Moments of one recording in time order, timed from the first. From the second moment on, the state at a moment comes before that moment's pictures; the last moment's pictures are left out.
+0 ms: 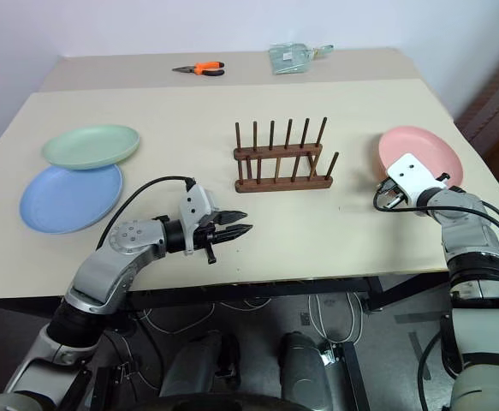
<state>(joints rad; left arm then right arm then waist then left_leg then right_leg) -0.35 0.43 -0.23 -0.29 -0.25 0.52 -0.78 -0.61 -0.80 -0.06 0.61 0.01 0.02 0.65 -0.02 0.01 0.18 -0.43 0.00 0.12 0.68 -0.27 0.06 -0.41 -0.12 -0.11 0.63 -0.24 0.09</state>
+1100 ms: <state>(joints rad) -0.33 0.45 -0.21 -0.28 -0.28 0.53 -0.77 -0.84 -0.68 -0.37 0.30 0.95 0.98 0.62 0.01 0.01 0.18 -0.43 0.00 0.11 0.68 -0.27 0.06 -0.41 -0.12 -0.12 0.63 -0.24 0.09</state>
